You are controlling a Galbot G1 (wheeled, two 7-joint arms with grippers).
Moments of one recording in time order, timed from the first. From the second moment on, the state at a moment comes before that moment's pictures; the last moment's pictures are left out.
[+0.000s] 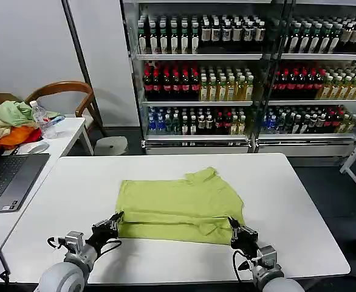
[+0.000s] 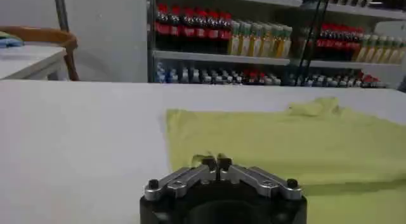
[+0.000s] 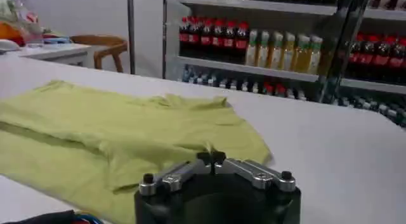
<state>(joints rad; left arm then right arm) 1.32 -0.96 -0.36 -1.90 -0.67 0.34 -0.11 -1.35 1.04 0.23 1.97 0.37 -0.29 0.18</state>
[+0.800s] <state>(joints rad) 1.28 -0.97 -0.35 -1.83 -0.63 0.32 -0.11 -1.30 1.06 0.23 1.91 0.36 -0.31 0.21</state>
